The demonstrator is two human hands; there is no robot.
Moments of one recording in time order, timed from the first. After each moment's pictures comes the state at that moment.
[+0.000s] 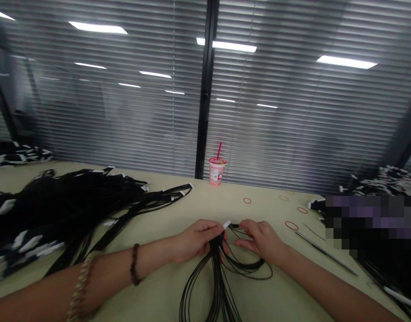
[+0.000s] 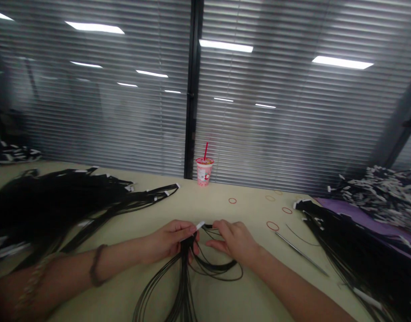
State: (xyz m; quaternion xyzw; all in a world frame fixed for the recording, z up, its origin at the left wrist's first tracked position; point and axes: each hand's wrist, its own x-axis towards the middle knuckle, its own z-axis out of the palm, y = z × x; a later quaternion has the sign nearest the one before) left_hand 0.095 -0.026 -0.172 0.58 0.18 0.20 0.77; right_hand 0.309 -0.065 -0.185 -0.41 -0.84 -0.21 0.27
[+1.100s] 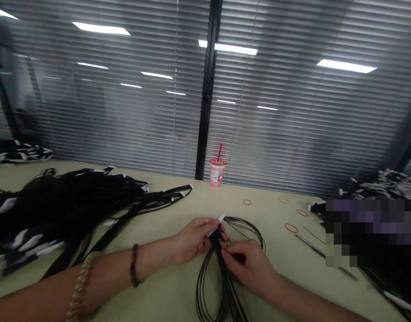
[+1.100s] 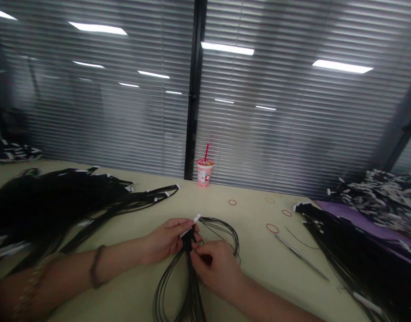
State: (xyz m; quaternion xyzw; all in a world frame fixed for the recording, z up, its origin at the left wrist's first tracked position) left_hand 0.098 -0.020 -0.177 0.51 0.21 0.29 0.79; right_hand 0.248 -0.097 -0.182 -0.51 -0.79 0.08 0.32
